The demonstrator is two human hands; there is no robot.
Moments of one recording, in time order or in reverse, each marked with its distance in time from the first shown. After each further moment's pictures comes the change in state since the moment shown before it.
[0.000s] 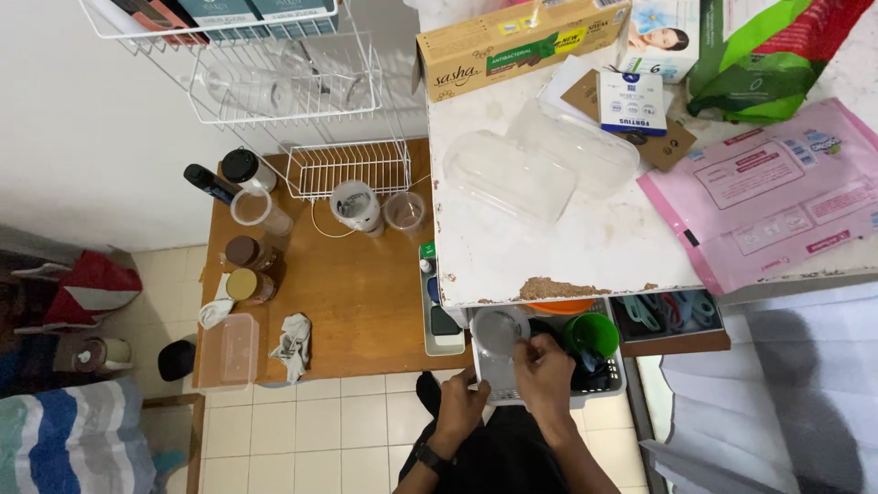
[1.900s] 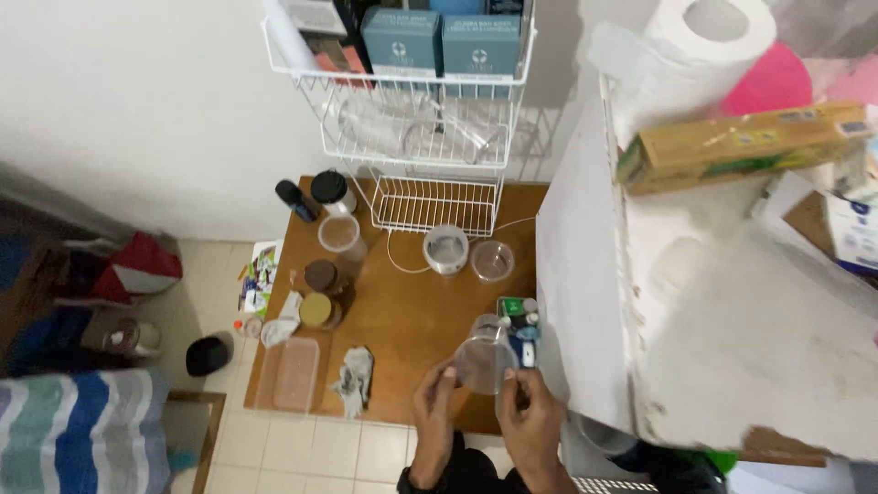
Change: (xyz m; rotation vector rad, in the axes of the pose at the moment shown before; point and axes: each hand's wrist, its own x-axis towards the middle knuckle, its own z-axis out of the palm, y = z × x) left_hand 0.050 0.045 -0.203 -0.701 0.455 0.105; right_hand -0.022 -0.132 0.136 0.012 0.080 -0.525
